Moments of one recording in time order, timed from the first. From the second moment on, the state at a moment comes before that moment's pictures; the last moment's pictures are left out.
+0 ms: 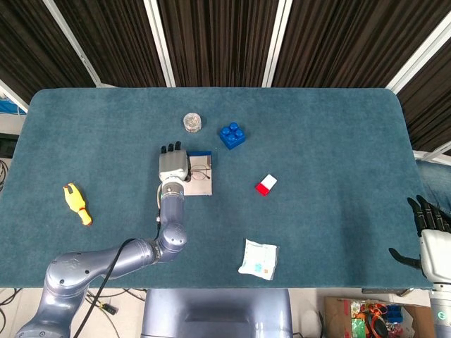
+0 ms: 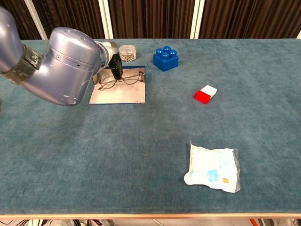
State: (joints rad) left arm -1.26 -1.96 -0.54 -0.92 0.10 1.01 0.94; right arm 0.05 -1.10 0.12 -1.66 -1.37 1.47 -0.03
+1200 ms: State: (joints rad) left arm -1.28 -2.08 -0.60 -0.72 0.19 0.98 1.00; right arm 0.05 -1.09 0.12 -1.67 -1.36 1.46 -0.04
